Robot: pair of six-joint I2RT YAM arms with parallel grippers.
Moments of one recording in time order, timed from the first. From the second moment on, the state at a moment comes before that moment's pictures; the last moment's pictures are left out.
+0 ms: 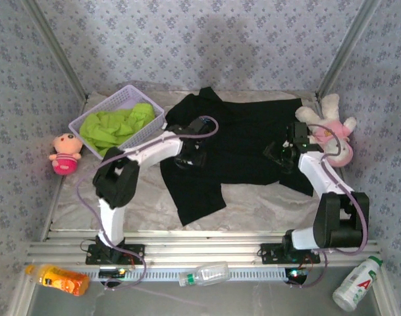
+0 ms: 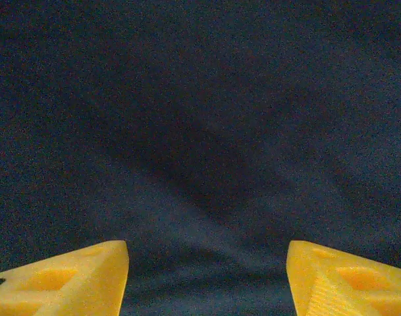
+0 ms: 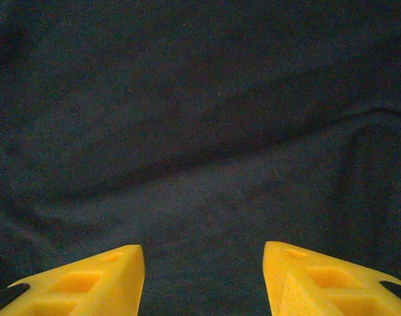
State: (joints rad) left arm -0.69 2.01 1.58 -0.84 -0.13 -0.44; right arm 0.01 1.38 0.92 -0.58 -0.15 0.59
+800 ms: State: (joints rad) left arm -0.43 2.42 2.11 -1.00 -0.19 -0.40; right arm -0.34 1.56 1.01 -0.78 -0.13 0.36
